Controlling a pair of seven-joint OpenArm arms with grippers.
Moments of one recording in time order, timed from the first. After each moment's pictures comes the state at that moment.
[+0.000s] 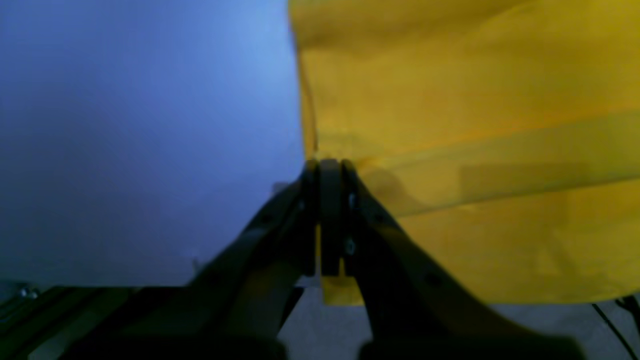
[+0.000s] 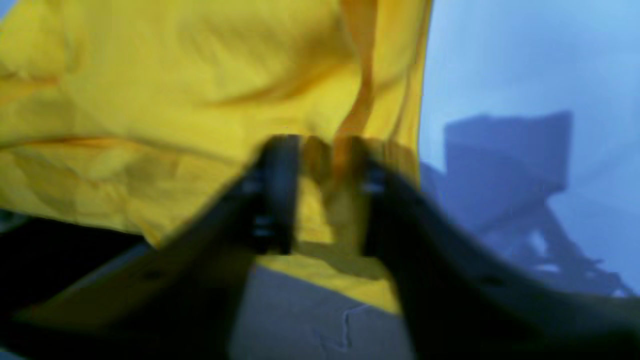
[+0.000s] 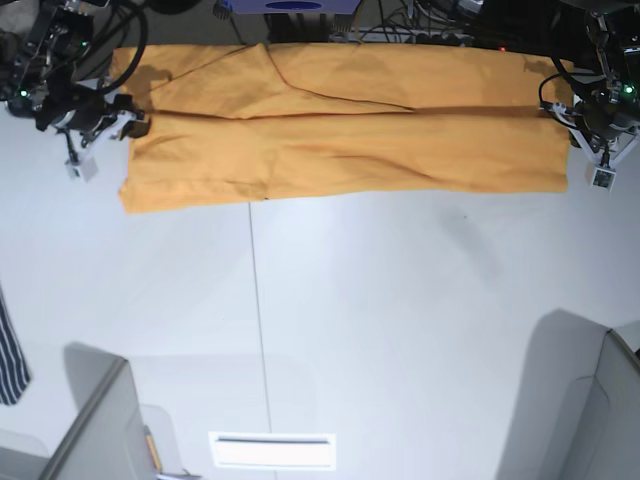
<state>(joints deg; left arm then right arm) 29.0 -27.9 -31.9 109.4 -25.1 -21.2 67.9 -18.9 11.3 31.8 100.7 42.5 20.4 -82.3</state>
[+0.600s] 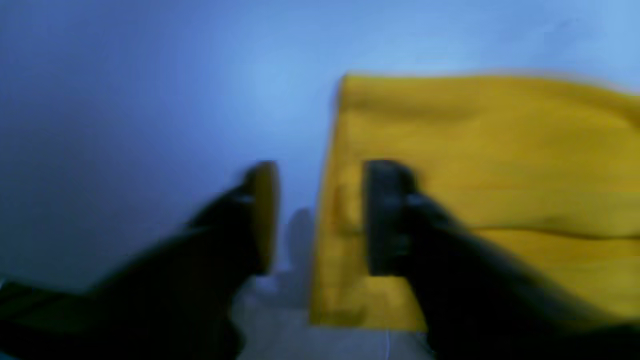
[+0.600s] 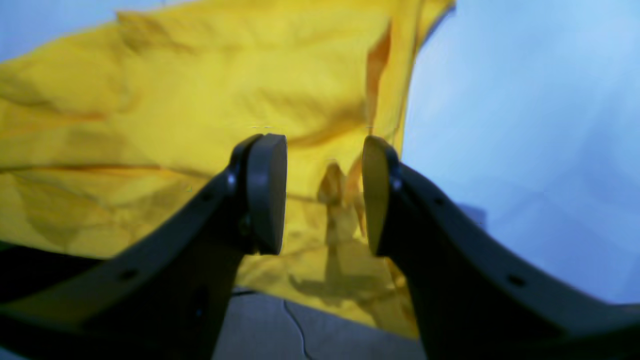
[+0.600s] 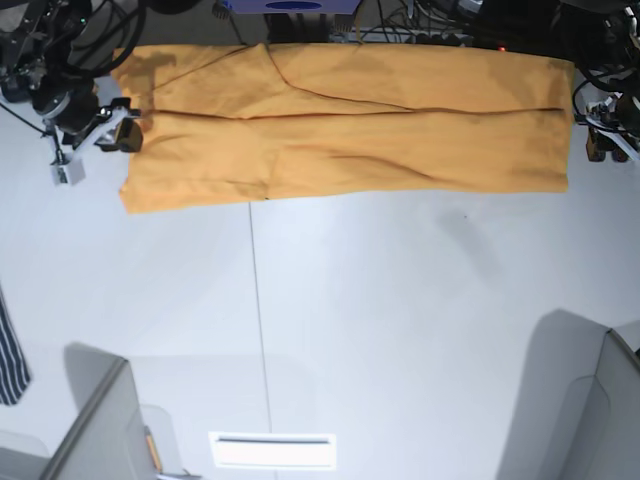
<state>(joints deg) 29.0 -23.8 -48.8 111.5 -41.8 -23.8 68.0 -24.2 11.4 31.6 113.1 42.1 20.4 -72.3</state>
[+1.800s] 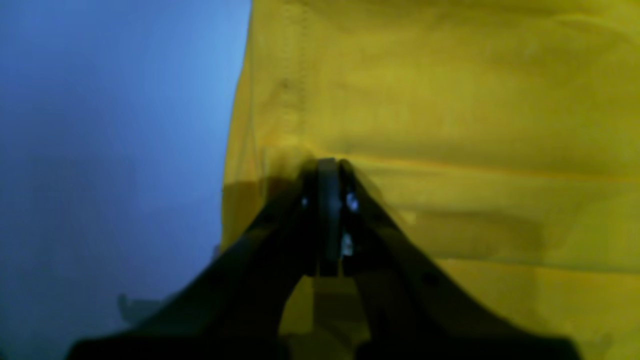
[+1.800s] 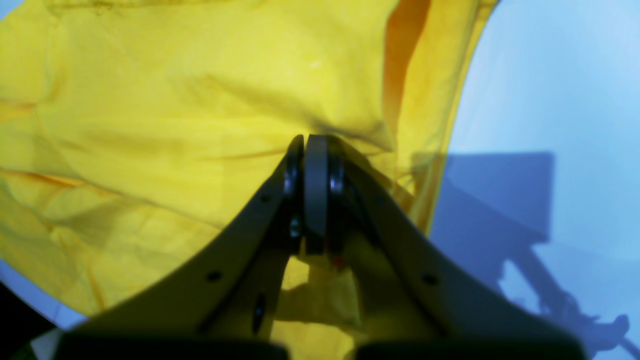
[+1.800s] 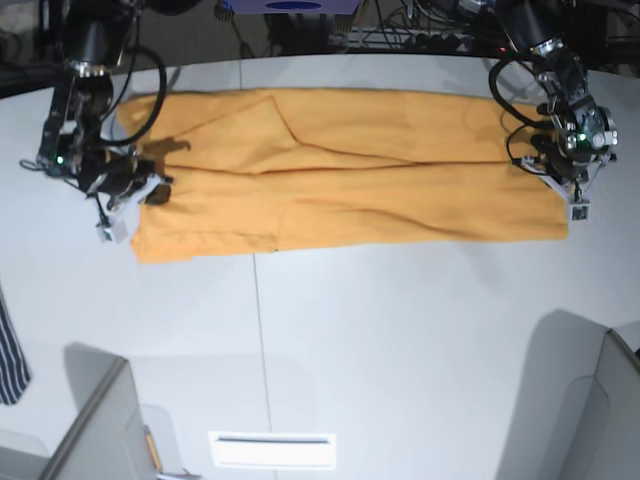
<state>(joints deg) 6.7 -10.8 -34.6 87.1 -0.4 -23.8 53.2 -1.5 12.9 18.4 79.3 31.3 21.6 -63.7</state>
